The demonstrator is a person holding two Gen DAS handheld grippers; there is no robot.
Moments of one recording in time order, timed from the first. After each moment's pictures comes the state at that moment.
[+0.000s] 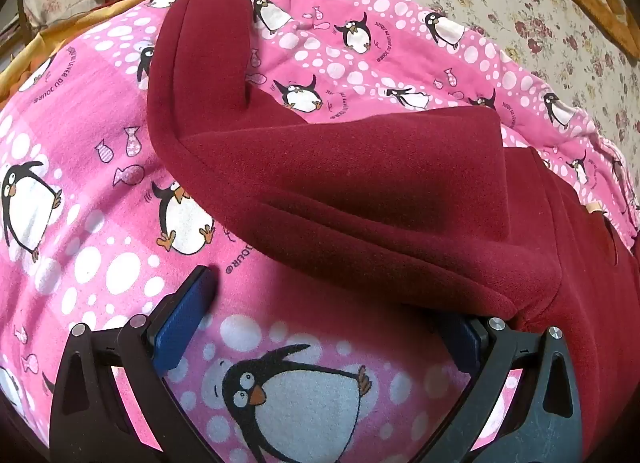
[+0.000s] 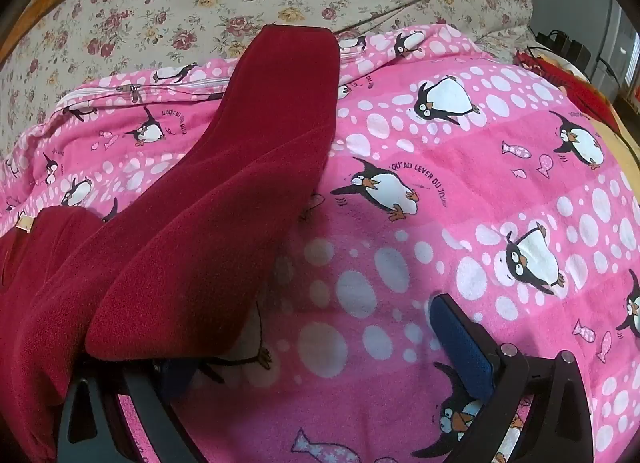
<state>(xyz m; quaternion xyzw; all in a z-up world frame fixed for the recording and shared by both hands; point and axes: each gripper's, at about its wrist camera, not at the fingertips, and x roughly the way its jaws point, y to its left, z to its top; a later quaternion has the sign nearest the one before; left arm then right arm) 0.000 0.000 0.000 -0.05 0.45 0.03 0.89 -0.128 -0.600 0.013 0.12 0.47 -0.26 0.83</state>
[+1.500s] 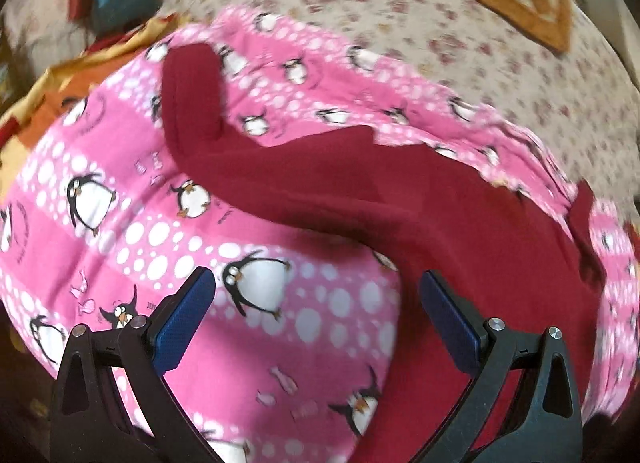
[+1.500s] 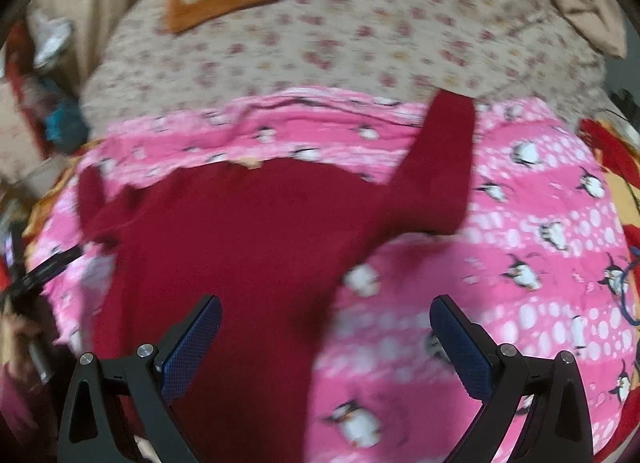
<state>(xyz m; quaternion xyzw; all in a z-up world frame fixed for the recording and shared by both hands) -0.087 -0.018 0.089 -0.04 0.44 -0.06 0.89 -0.225 -0.434 0.145 0.11 0.46 -0.04 0.88</state>
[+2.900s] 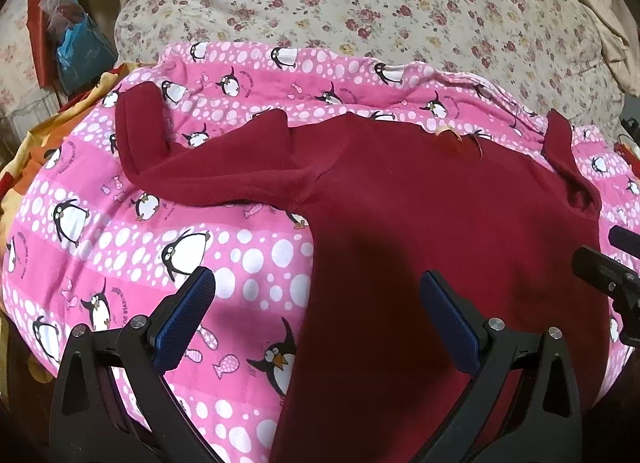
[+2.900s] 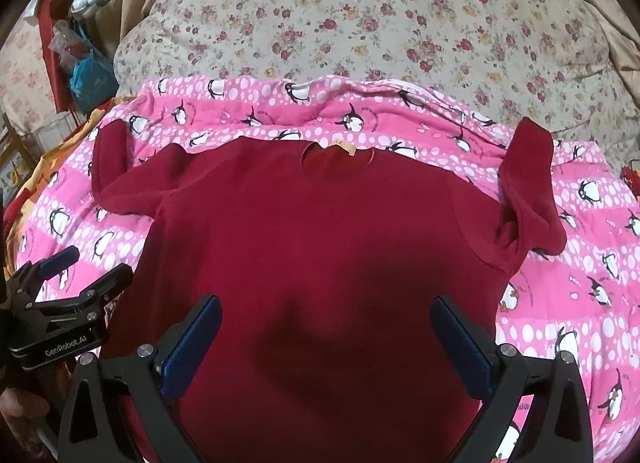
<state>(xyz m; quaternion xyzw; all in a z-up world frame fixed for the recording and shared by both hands) -0.134 -0.090 0.076 0.05 0.41 -0.09 0.90 -0.178 -0.303 0.108 0.05 0.45 -0.03 0.89</state>
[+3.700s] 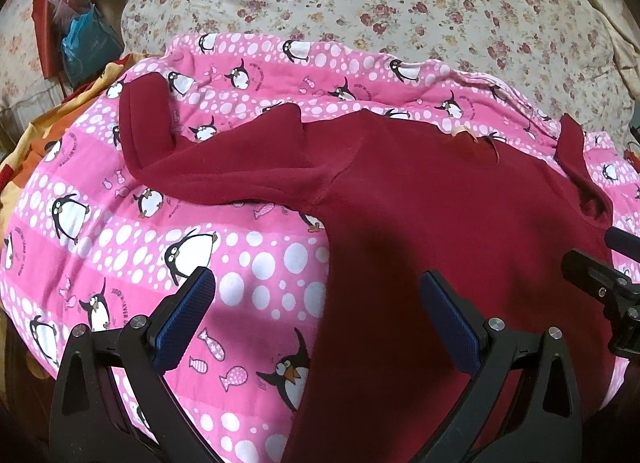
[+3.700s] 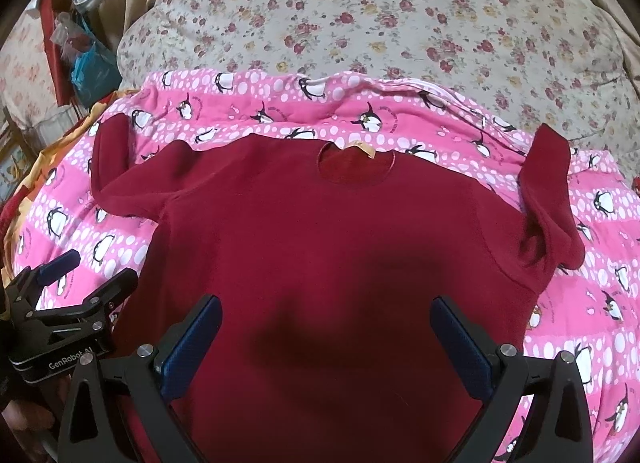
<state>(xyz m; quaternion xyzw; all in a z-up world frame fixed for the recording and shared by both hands) -0.119 -0.082 0.067 0.05 0.42 -0.08 0.90 -0.154 -0.284 0.099 0.04 0.46 -0.02 0.89</state>
